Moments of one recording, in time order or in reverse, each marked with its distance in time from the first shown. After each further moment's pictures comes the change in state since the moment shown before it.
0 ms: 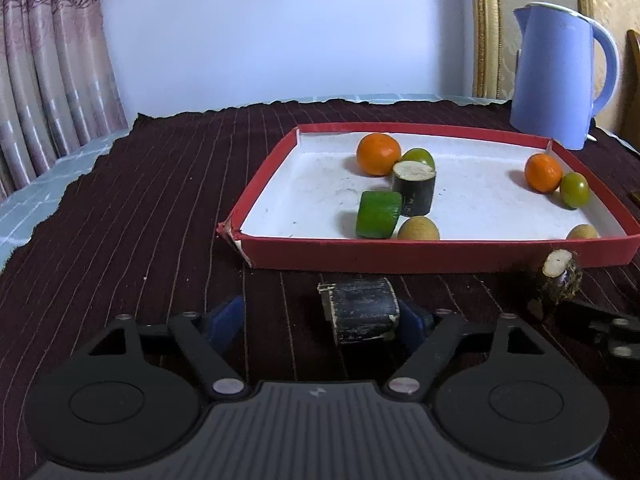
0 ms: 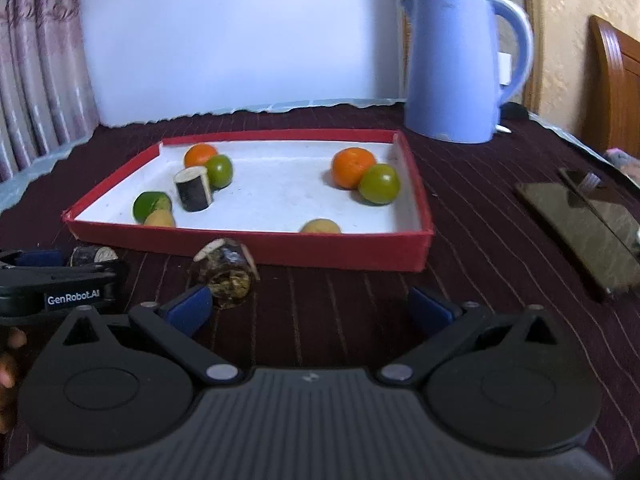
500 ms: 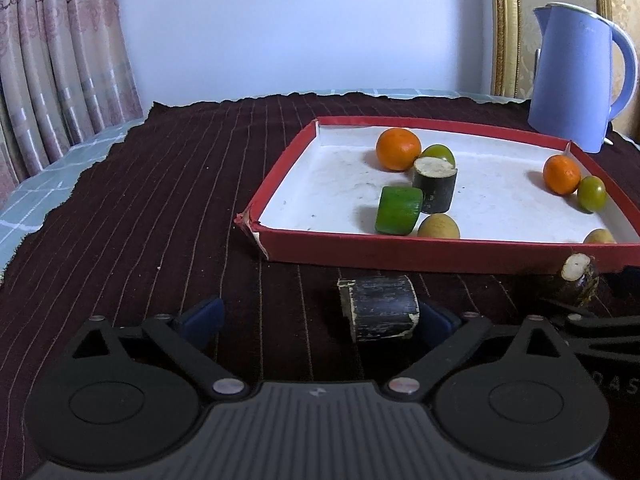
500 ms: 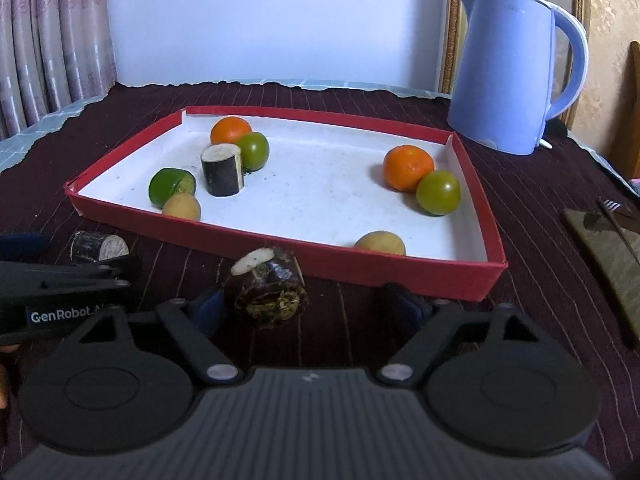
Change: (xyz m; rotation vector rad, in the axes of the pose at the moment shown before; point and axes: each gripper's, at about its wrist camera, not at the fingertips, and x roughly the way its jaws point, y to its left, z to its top) left arm 0.003 0.003 0.000 -0.029 0.024 0.037; right arm 0.028 0.029 0.012 -0.094 0.056 -0.032
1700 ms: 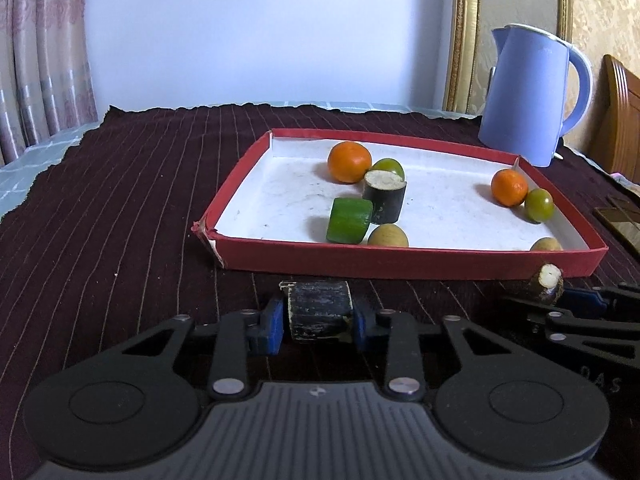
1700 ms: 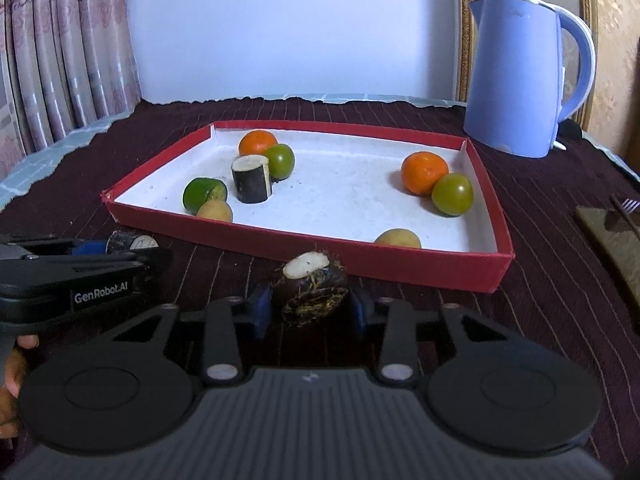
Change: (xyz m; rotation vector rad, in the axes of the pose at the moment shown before) left arm -0.006 0.004 -0.001 -0.001 -0.041 -0.175; right arm -0.019 -0.008 -0.009 0.028 -0.052 0.134
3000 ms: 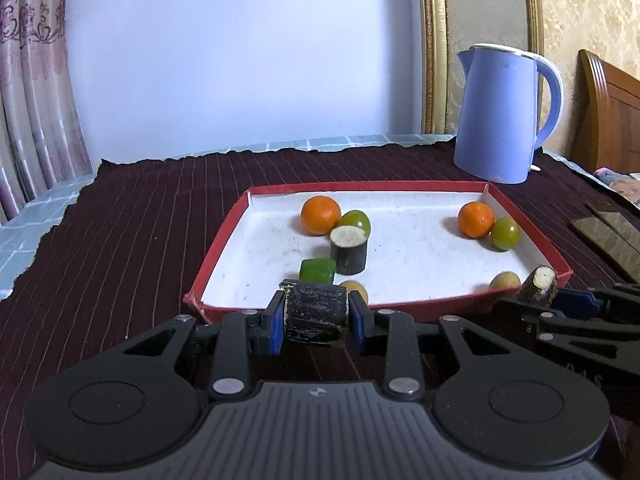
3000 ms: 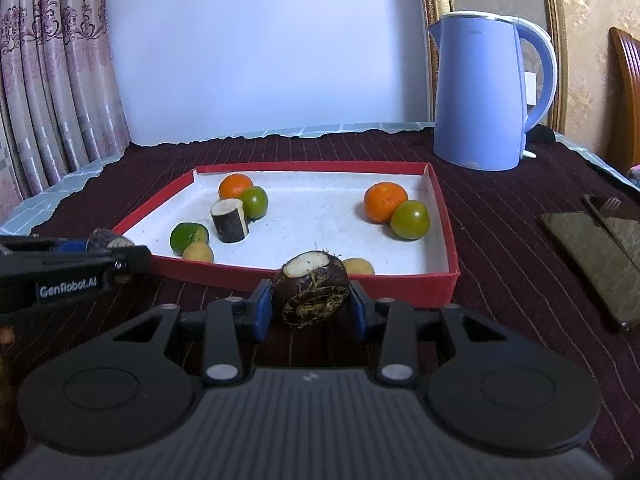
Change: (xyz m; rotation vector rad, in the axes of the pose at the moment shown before) left arm -0.031 -0.029 0.030 0.092 -0.068 0.008; right arm -0.026 -0.020 0.008 0.061 -0.092 -0.032
